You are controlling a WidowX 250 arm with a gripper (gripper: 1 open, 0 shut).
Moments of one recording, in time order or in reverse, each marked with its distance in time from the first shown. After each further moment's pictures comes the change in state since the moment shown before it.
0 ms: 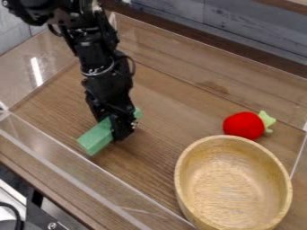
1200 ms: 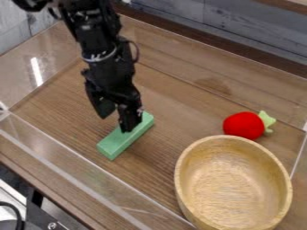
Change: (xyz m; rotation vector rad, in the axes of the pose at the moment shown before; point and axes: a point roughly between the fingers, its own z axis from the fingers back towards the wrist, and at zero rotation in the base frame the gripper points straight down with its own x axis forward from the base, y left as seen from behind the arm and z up) arm 0.007 -0.008 0.014 -0.005 -0.010 0.050
